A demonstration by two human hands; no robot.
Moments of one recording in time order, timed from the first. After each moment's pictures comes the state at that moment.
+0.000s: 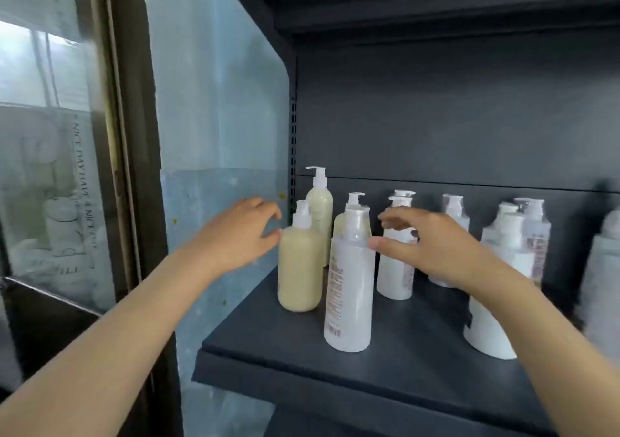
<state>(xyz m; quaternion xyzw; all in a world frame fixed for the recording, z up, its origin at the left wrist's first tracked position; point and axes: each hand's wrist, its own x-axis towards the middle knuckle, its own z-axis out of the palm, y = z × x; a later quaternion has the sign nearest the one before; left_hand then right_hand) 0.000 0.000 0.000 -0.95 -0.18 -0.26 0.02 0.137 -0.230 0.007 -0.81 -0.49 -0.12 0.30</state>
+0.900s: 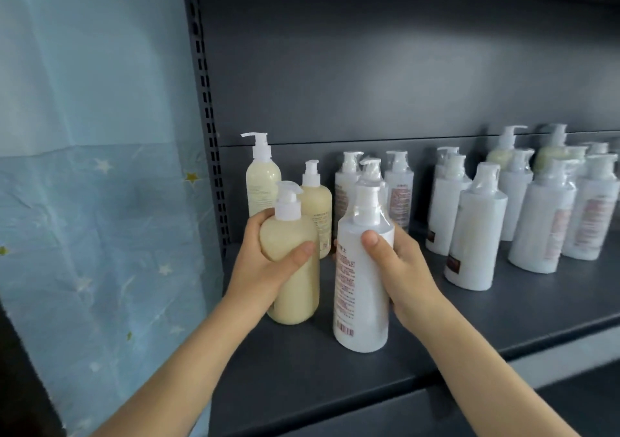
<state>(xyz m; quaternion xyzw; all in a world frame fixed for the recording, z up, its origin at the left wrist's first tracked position) 0.071 0.033 -0.076 -0.73 0.03 -0.27 -0.62 0.097 -0.137 -0.070 -0.64 -0.28 -0.04 0.71</state>
